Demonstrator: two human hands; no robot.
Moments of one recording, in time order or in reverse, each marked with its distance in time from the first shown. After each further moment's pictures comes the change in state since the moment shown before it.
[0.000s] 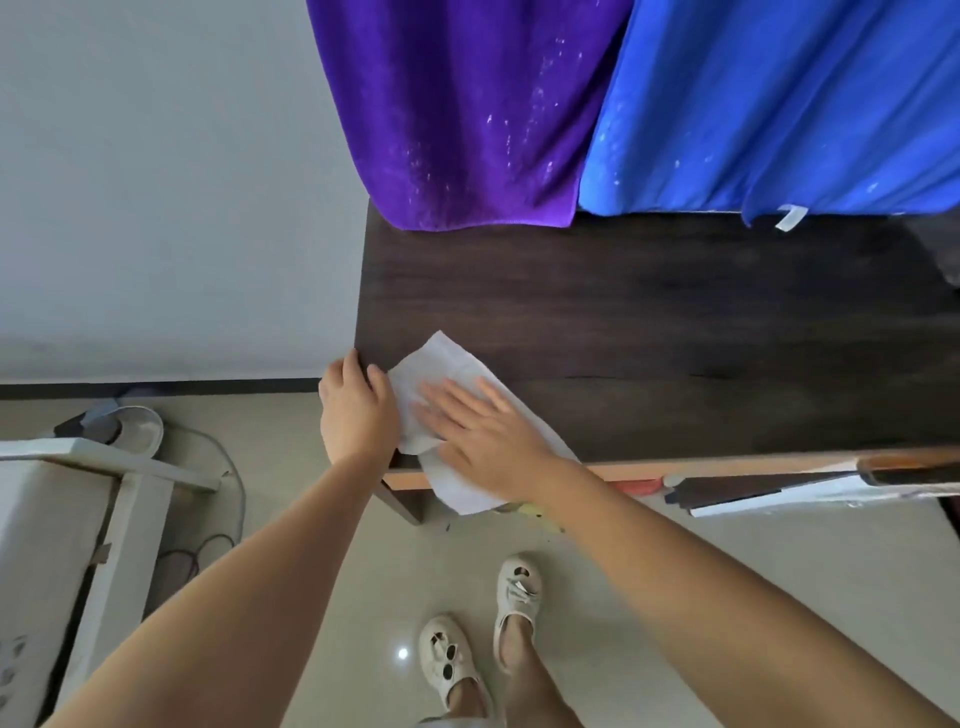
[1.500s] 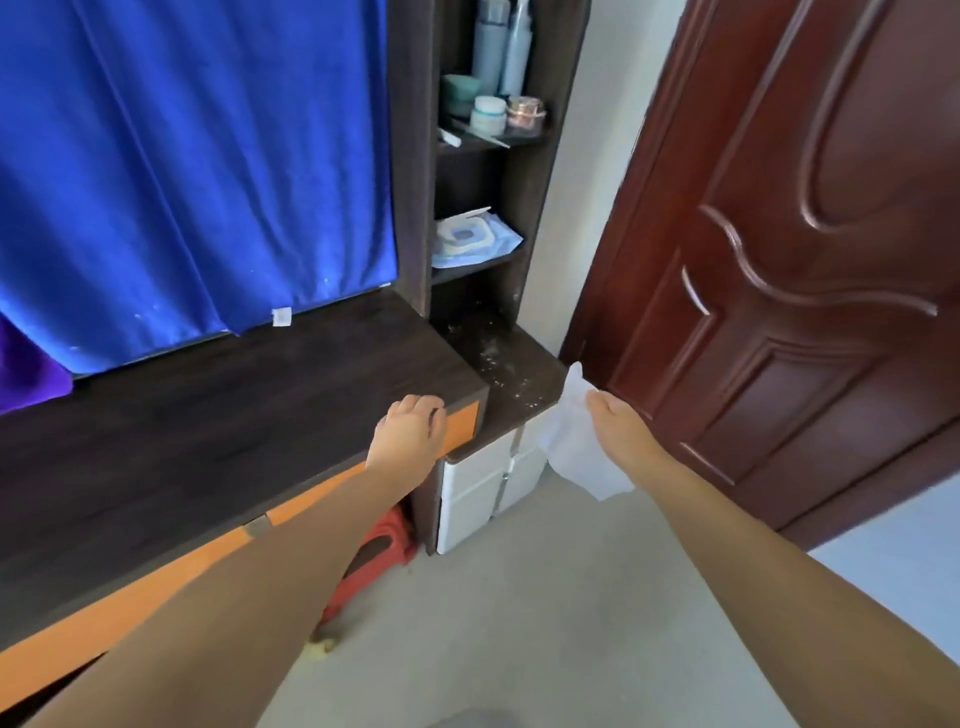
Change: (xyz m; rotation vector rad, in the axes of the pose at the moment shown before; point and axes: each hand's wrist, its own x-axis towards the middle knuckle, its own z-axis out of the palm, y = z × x) left_hand -0.361 0.328 0.207 0.096 -0.631 0.958; right_hand -0.553 0.241 -0.142 0.978 0.740 1.393
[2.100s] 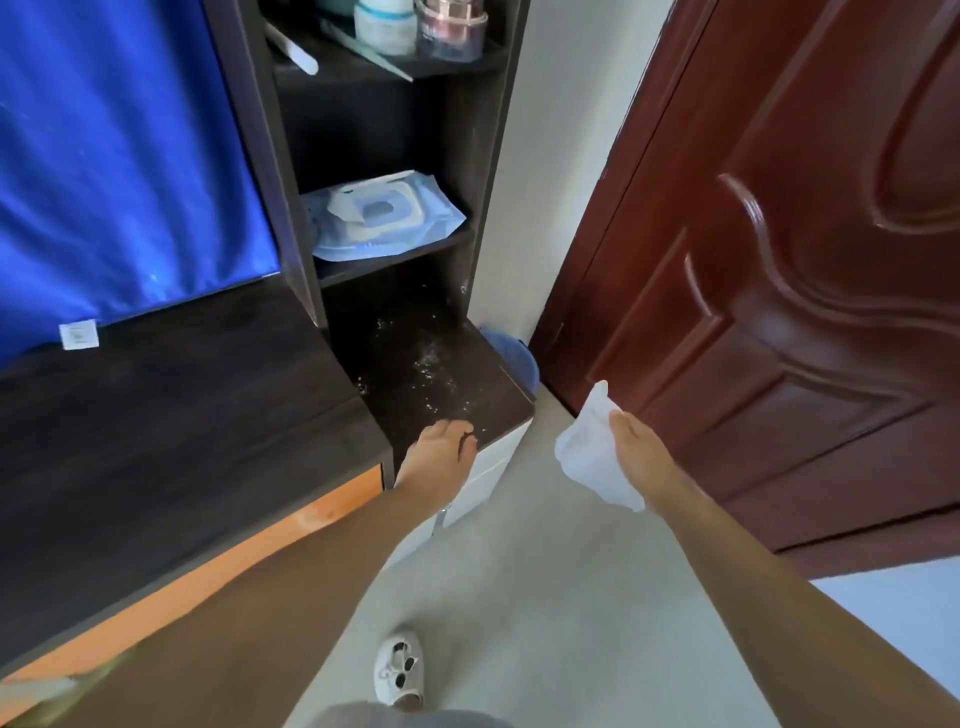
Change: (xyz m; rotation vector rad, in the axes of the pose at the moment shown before) left_hand 0.190 0.061 0.184 -0.065 -0.246 -0.074; right_hand 0.229 0.084 -0.083 0.088 -0.038 0.242
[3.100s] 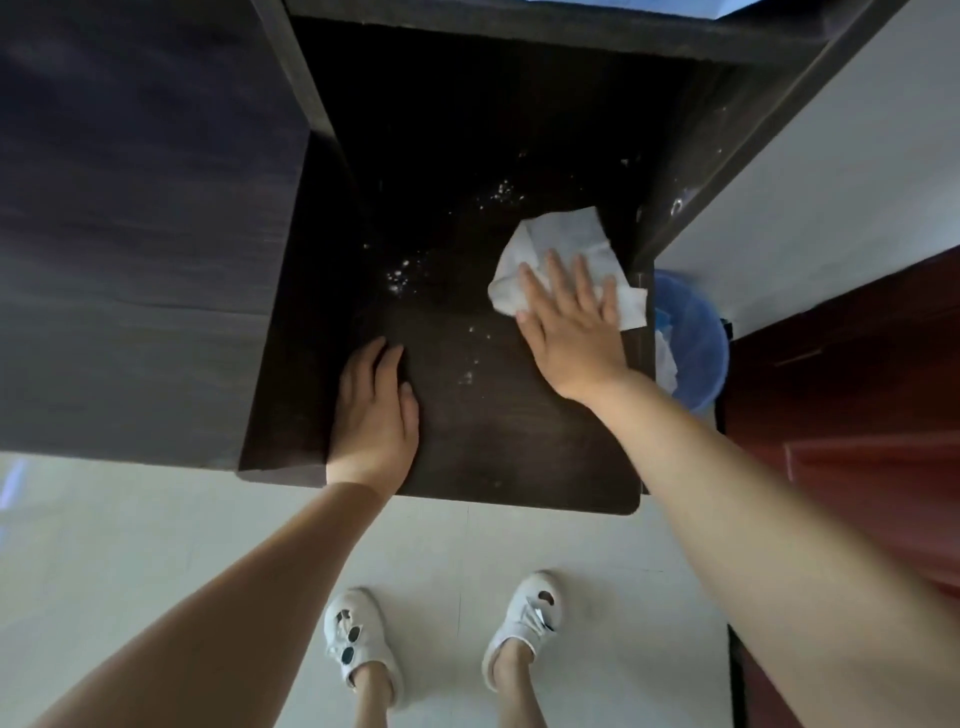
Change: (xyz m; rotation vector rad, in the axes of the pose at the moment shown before) left_hand 0.125 -0.108 0.109 0.088 0.584 -0.730; right_hand 0.327 -0.001 0.237 -1.237 -0.553 -1.110
